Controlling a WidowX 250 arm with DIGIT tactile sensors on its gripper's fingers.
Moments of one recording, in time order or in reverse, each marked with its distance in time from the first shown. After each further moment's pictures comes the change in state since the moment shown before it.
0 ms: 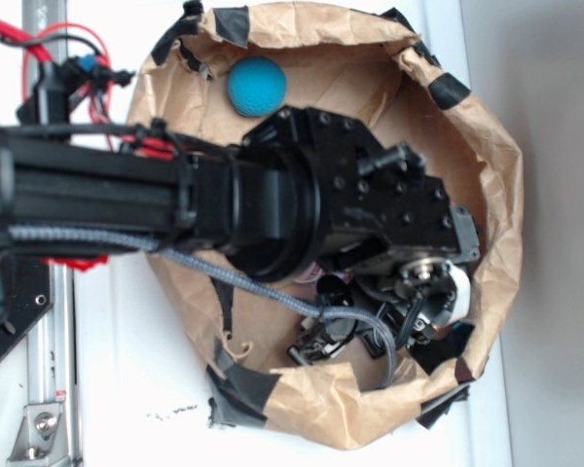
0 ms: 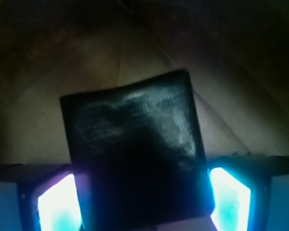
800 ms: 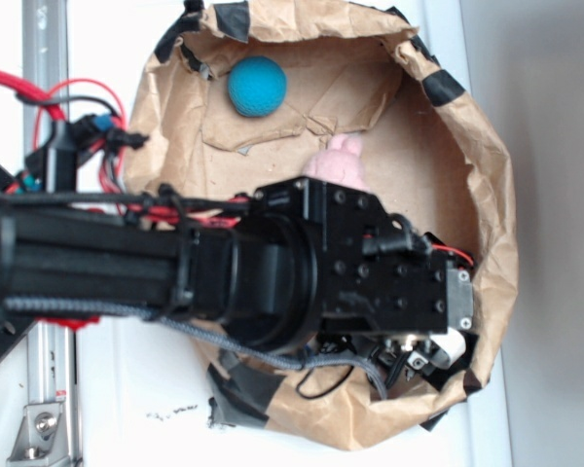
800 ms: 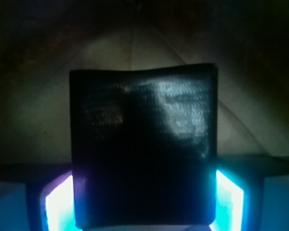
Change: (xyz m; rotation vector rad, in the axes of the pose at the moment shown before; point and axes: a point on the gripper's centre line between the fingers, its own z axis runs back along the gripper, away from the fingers) arm 0.006 -0.007 -0.005 0.082 0.082 0.109
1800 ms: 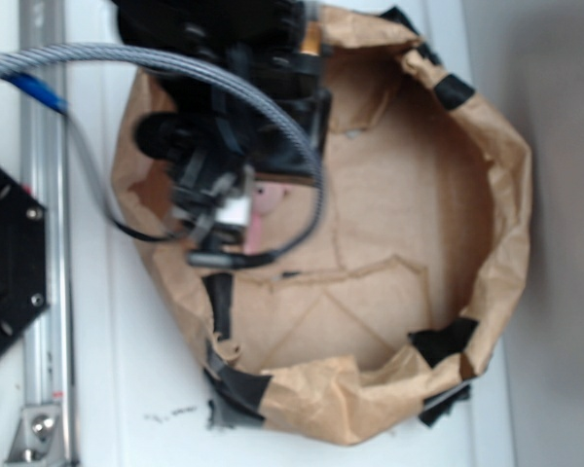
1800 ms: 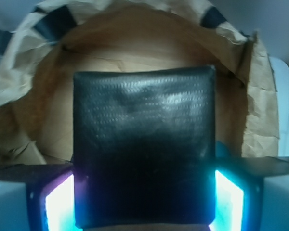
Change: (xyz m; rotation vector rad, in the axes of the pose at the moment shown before) arm -0.091 0.007 0.156 0.048 -0.001 0.617
